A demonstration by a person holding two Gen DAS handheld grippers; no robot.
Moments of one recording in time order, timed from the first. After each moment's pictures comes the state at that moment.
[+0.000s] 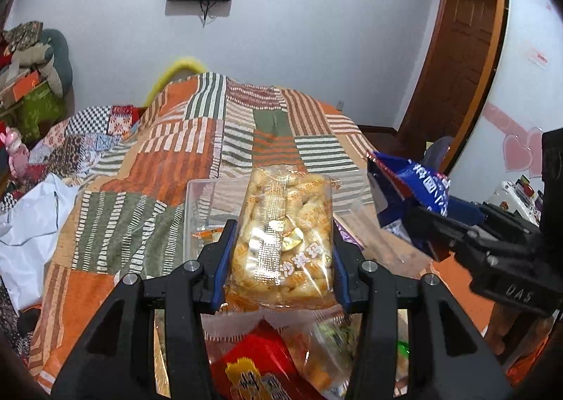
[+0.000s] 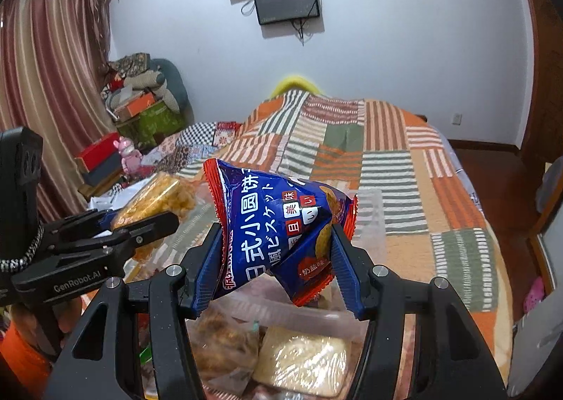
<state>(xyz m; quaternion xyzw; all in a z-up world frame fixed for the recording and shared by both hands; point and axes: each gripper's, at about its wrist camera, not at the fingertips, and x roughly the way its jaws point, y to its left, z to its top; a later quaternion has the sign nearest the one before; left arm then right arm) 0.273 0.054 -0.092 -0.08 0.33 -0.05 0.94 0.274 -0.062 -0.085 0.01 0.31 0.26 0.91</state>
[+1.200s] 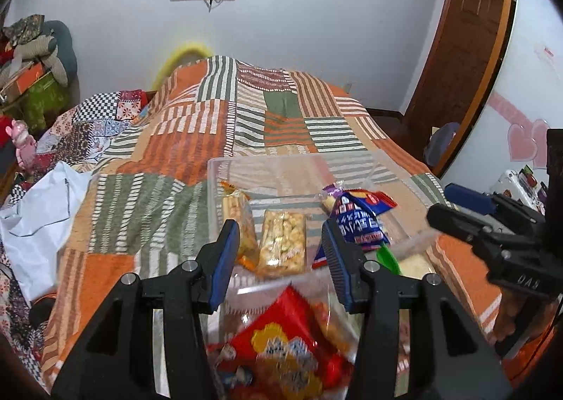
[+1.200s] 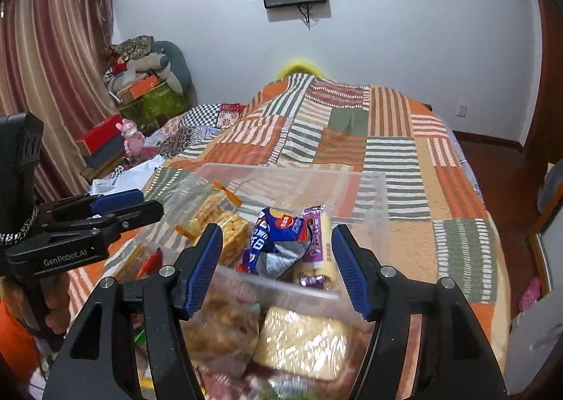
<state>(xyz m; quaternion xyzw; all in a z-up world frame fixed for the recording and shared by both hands) 0.249 0.069 -0.086 -0.07 0.36 -0.04 0.93 0.268 -0.070 -0.079 -0.01 0.34 0.27 0.90</state>
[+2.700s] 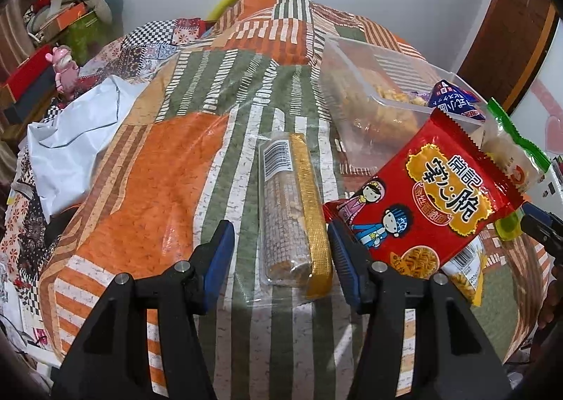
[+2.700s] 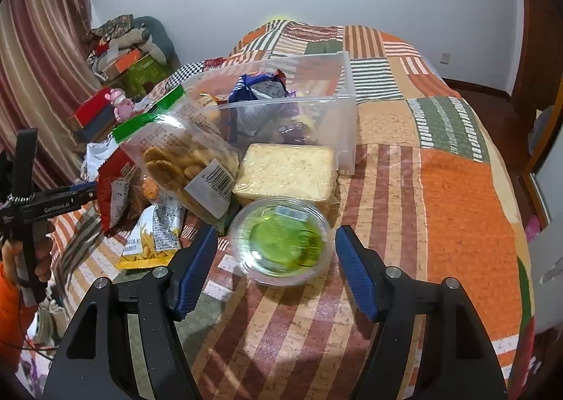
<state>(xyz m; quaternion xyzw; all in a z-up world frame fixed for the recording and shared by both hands) 0.177 0.141 -0.179 -0.09 0.45 0.04 0.89 0.202 -0.112 -0.150 0.02 0.41 0.24 0.88</state>
